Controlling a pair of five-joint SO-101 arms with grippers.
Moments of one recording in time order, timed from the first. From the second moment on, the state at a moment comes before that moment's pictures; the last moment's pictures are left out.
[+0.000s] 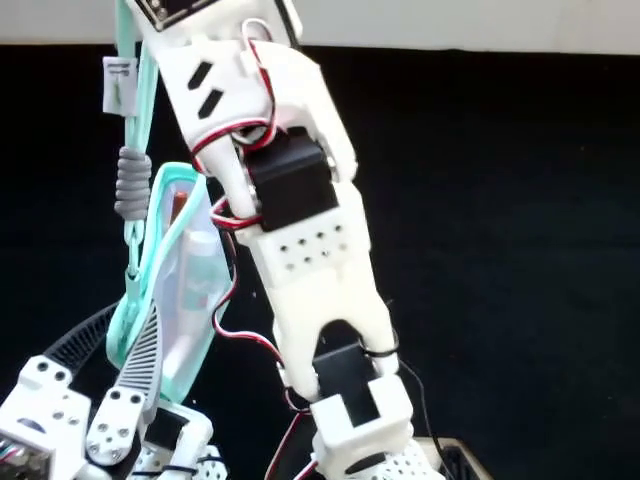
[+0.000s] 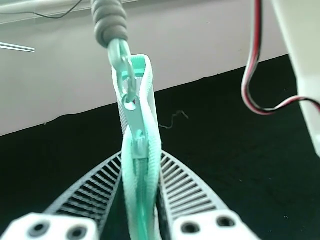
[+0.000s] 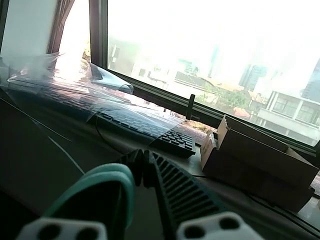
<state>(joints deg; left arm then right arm) 12.9 -91.1 14.9 99.9 -2.4 35.3 11.6 -61.1 46.5 13.4</state>
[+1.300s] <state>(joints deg) 13.2 -91.0 10.8 99.8 -4.4 56.4 10.5 -54.2 51.1 18.1</state>
